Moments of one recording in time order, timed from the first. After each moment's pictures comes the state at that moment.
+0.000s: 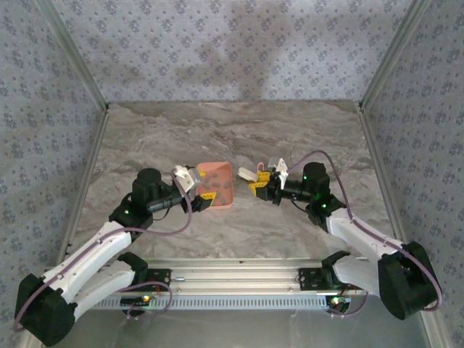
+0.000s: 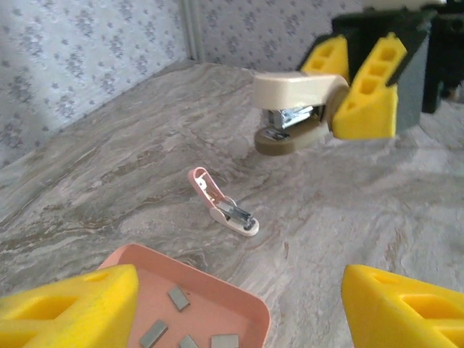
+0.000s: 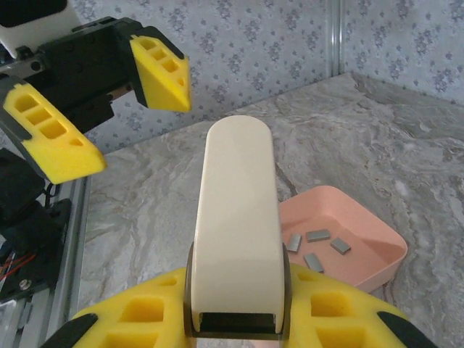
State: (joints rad) left arm -0.56 0.86 0.55 0.00 0.50 0.23; right arm 0.45 1.08 0.49 0.40 -0.79 0.00
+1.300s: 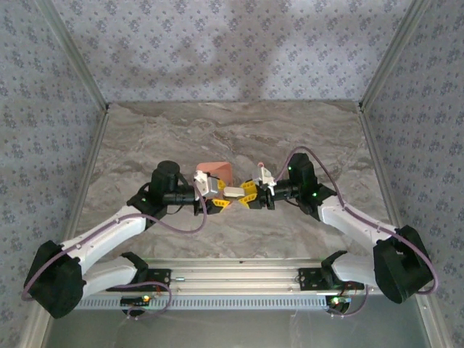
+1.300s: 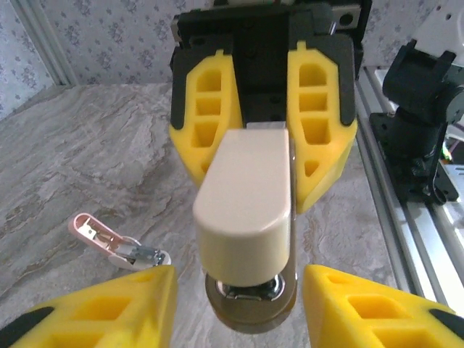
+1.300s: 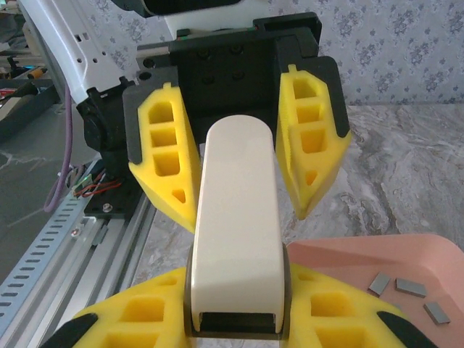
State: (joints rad) left arm -0.63 1.09 0.62 0.09 0.78 0.36; right arm 0.53 1.21 0.65 0.16 -1.04 -0.37
